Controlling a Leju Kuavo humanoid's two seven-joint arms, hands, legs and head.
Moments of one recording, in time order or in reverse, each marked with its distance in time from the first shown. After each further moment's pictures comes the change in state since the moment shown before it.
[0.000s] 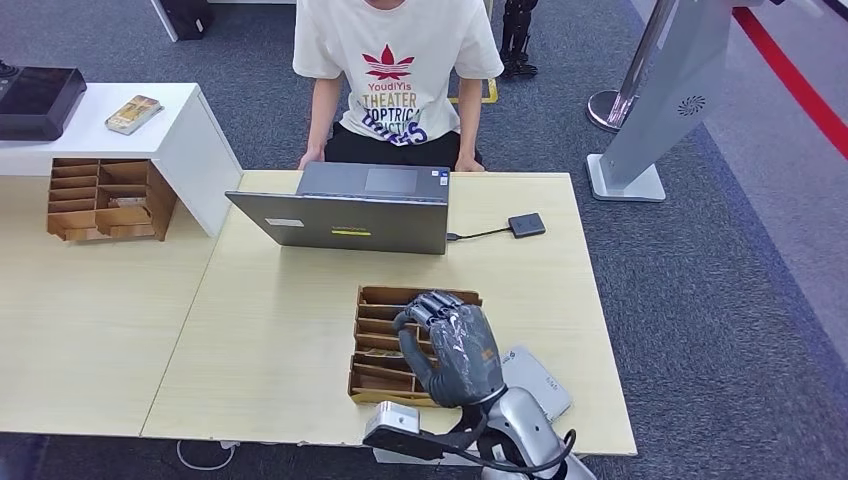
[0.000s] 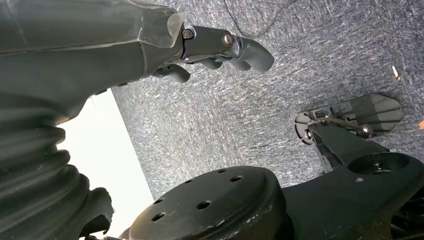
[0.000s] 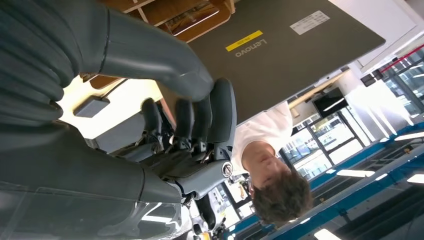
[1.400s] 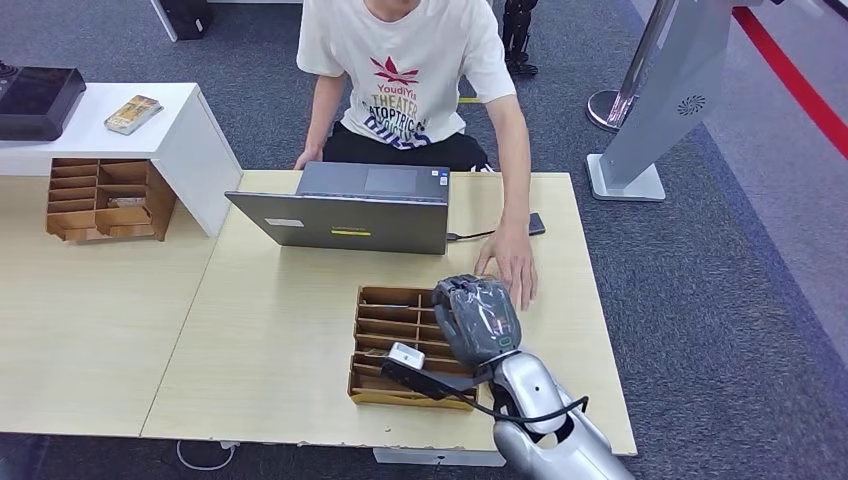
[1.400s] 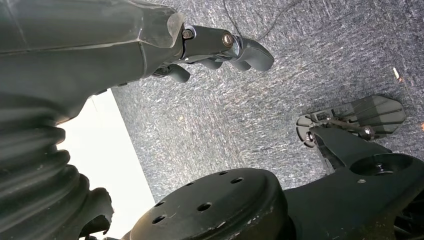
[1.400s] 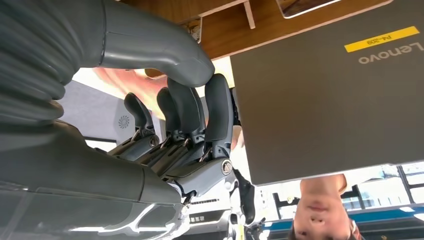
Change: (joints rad) left arm -0.003 -0.006 0.010 0.000 -0.032 0.000 0.002; right arm -0.115 -0.002 -0.064 0.218 0.198 0.084 0.192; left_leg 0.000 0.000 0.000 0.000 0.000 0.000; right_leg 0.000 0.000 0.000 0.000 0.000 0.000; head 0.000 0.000
